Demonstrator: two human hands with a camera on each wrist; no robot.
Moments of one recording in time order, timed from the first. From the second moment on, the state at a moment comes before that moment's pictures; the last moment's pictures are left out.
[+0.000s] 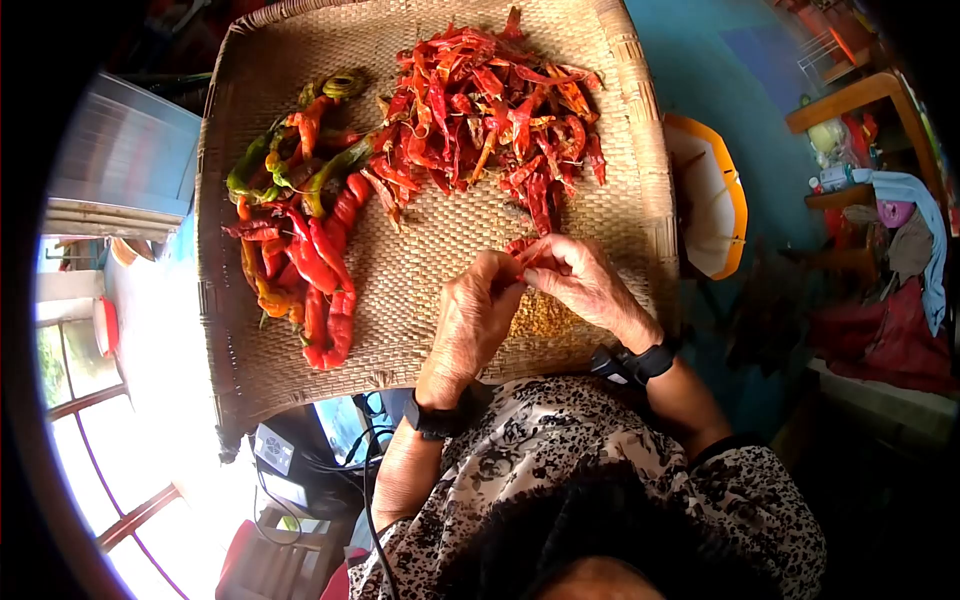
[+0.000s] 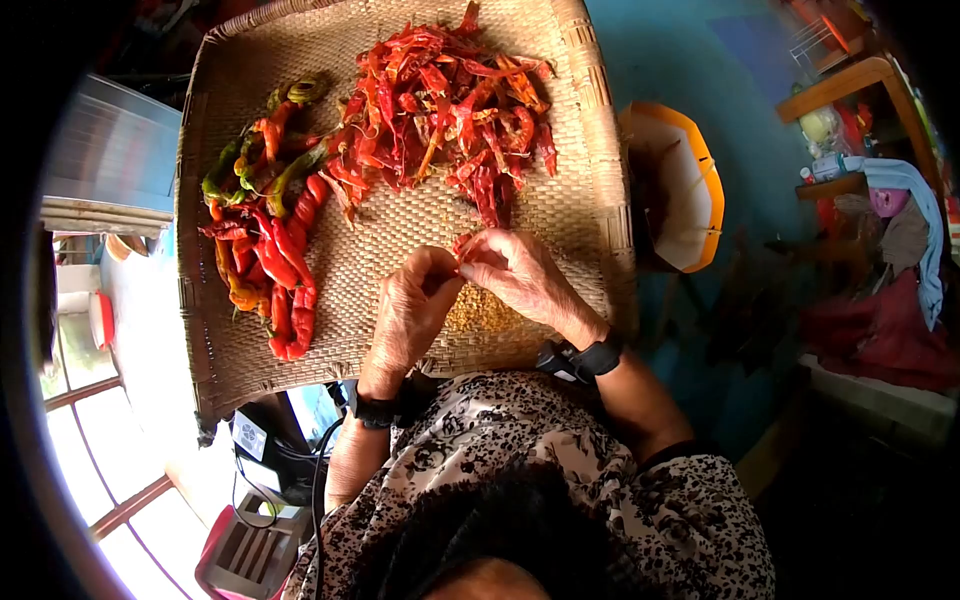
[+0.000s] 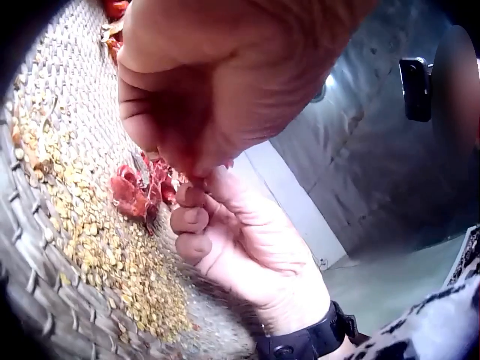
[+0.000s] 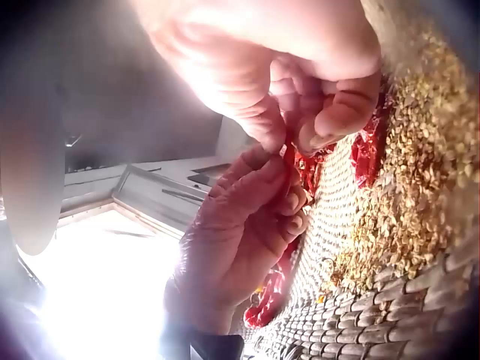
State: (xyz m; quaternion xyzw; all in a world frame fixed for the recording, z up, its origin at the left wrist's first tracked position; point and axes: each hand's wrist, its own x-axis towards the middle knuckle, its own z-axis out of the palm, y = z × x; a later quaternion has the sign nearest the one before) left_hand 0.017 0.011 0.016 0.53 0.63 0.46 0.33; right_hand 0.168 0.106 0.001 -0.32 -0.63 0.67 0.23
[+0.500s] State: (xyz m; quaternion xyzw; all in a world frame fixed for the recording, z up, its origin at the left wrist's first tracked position) left_hand 0.023 0.043 -0.010 0.67 0.70 0.24 0.07; right_hand 0.221 0.132 0.018 -0.34 -0.42 0.71 0.46
